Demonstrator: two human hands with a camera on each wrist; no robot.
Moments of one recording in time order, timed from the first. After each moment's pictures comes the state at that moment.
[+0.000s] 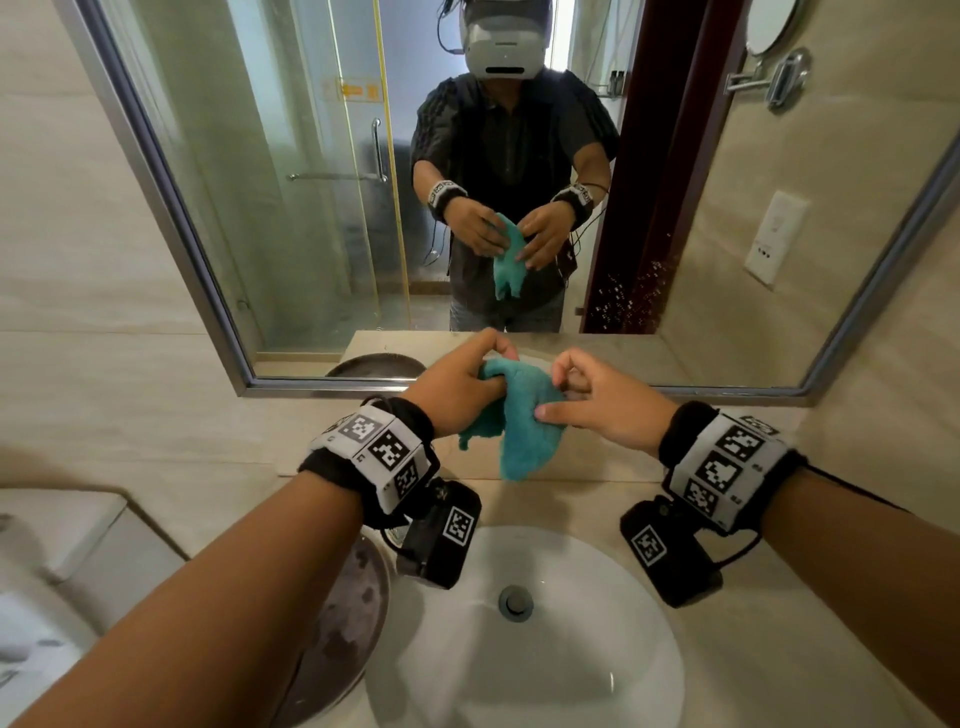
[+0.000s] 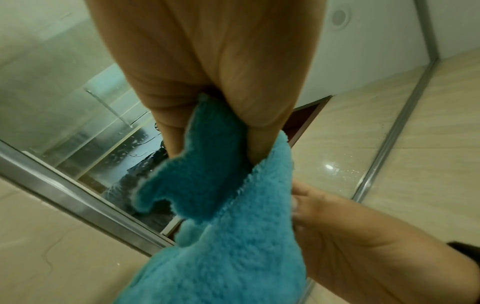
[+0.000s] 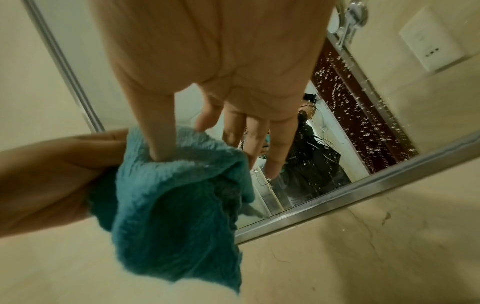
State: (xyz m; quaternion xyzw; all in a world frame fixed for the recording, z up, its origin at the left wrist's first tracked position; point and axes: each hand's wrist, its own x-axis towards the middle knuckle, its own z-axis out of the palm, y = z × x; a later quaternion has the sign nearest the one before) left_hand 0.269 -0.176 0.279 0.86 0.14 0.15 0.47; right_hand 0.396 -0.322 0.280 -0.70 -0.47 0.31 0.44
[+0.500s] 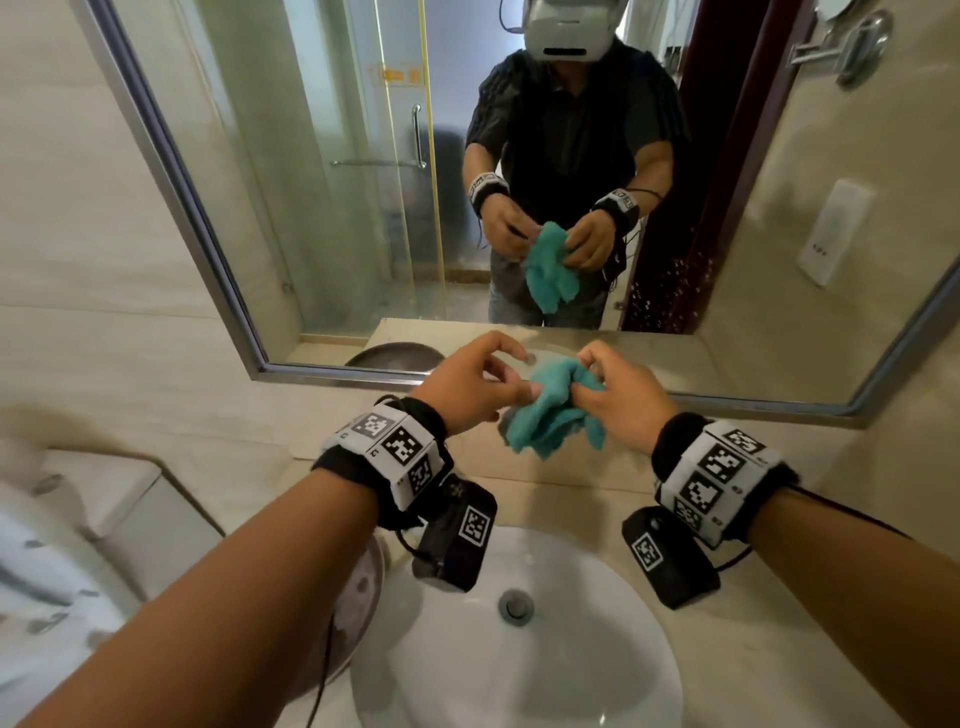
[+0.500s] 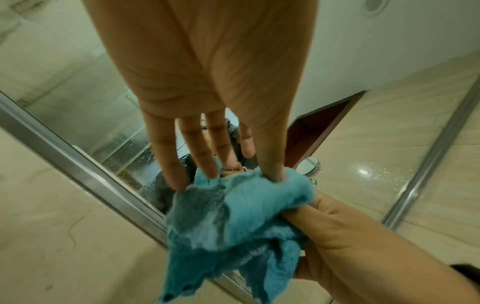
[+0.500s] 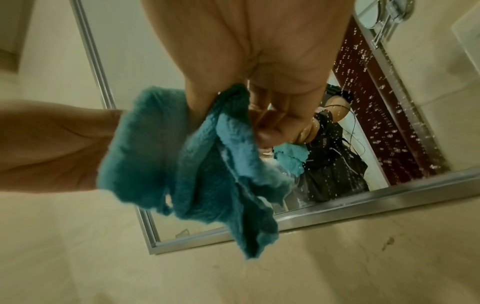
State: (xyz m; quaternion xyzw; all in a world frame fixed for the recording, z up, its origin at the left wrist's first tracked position) left_hand 0.302 -0.190 0.269 0.82 0.24 0.16 0.50; right_hand 0.447 -0.313 0.254 -0.78 -0.47 0.15 0.40
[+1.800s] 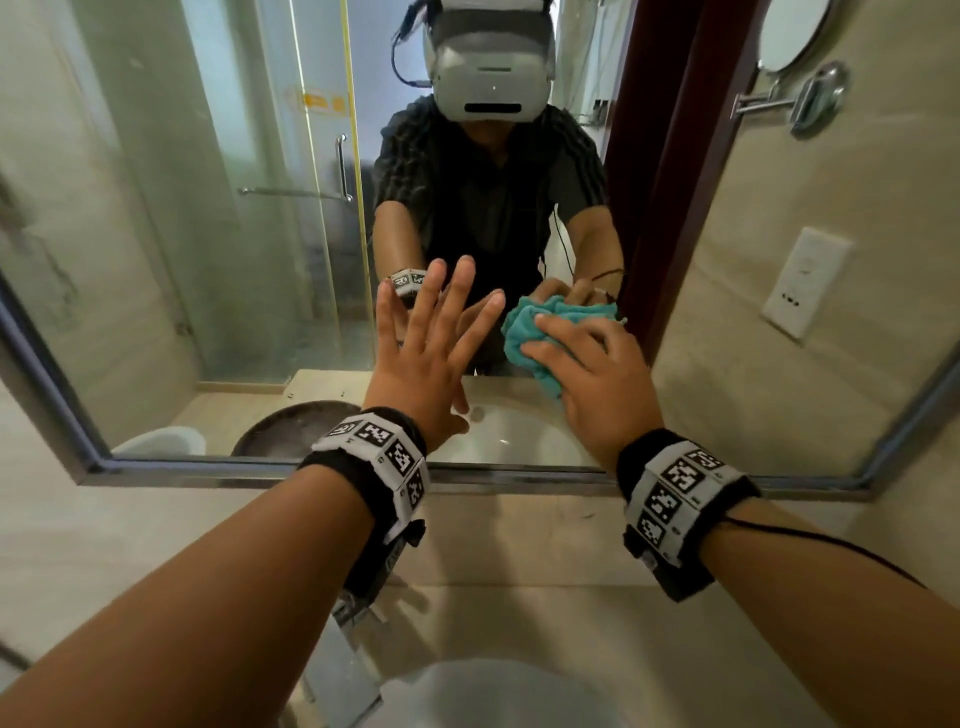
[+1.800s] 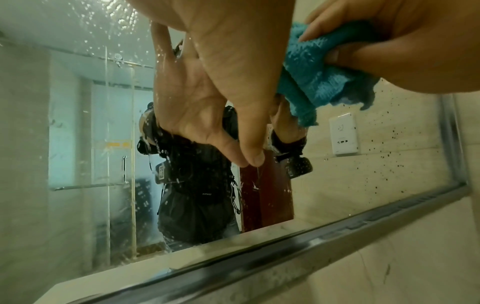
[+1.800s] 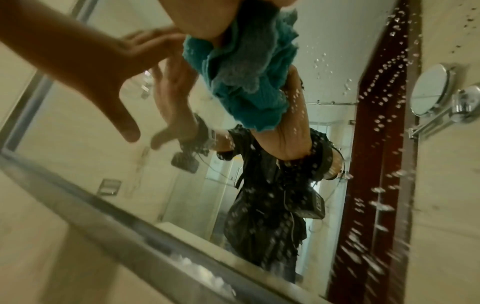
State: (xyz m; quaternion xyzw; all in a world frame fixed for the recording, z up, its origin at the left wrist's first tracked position) left_hand 0.412 -0.063 0.227 0.91 0.22 0.24 -0.24; right_hand 0.557 -0.205 0.223 -0.65 -0.58 -0.43 0.23
